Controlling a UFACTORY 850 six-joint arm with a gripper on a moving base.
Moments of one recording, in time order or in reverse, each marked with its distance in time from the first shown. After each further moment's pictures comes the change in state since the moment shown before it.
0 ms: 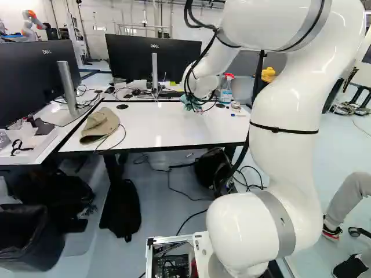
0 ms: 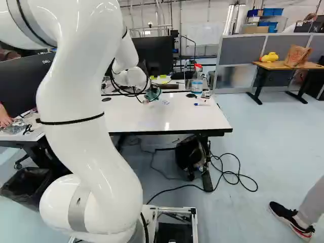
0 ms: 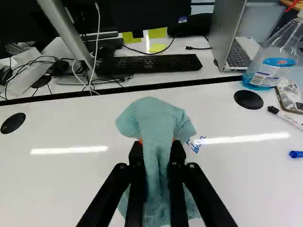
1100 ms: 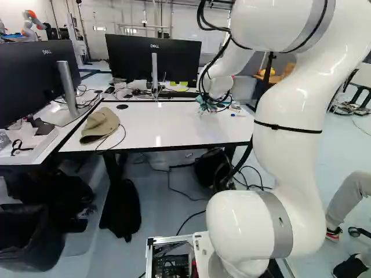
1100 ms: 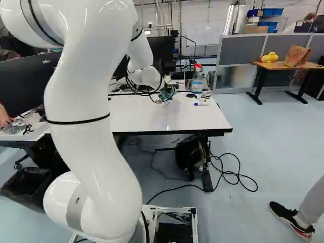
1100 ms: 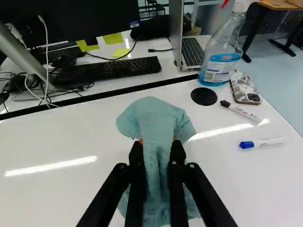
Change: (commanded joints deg) arm -7.6 -0.8 -0.9 0.0 0.0 0.0
